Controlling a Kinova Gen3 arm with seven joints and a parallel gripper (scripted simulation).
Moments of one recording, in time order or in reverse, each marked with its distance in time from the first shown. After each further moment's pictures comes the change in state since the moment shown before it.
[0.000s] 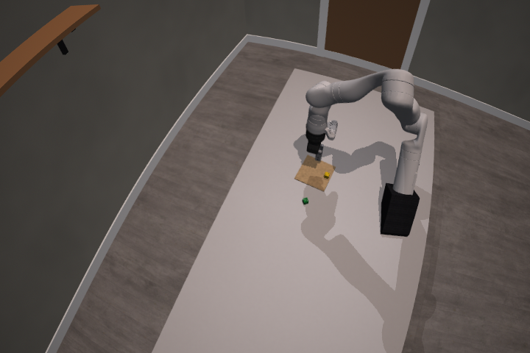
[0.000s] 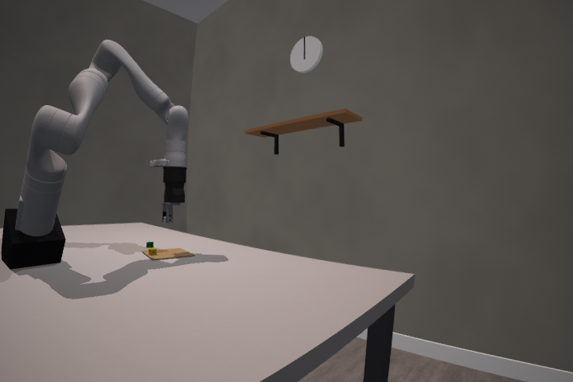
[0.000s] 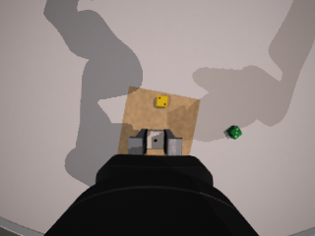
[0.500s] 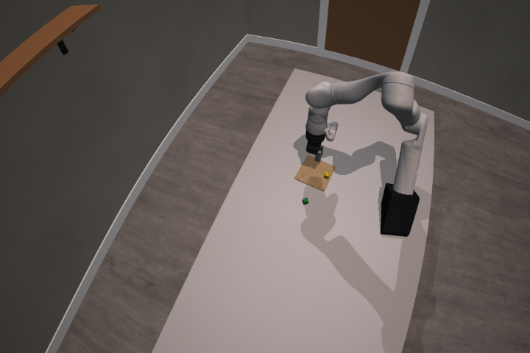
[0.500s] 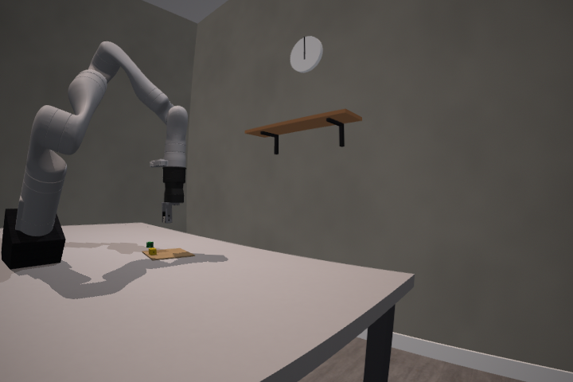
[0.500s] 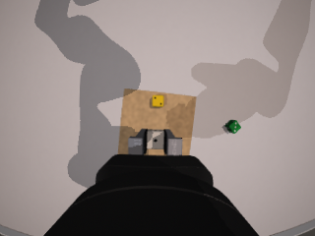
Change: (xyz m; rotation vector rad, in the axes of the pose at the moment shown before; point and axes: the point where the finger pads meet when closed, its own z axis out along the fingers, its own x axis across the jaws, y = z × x) arm 0.004 0.000 0.000 0.000 -0.002 0.074
